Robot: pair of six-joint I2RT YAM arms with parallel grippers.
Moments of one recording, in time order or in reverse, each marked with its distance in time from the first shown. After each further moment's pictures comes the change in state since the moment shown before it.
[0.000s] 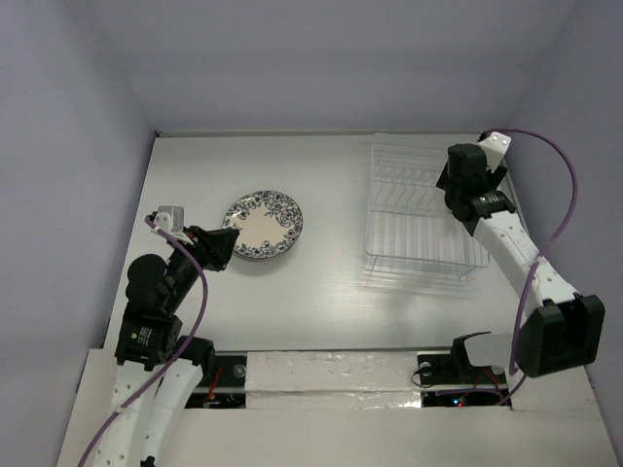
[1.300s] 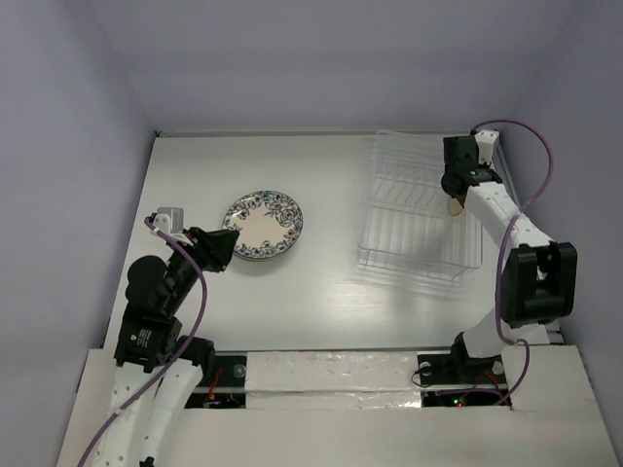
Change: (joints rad) left arm -0.012 -0.011 0.000 -0.014 -0.022 0.000; right arm -0.142 0.361 0.155 -0.077 0.048 -0.172
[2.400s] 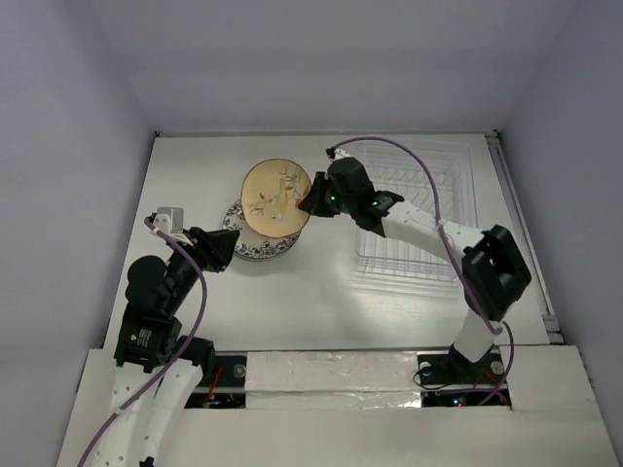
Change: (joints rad) left arm 0.000 0.000 0.000 0.000 0.000 0.000; right arm 0.618 0.087 0.048 0.361 -0.758 0.410
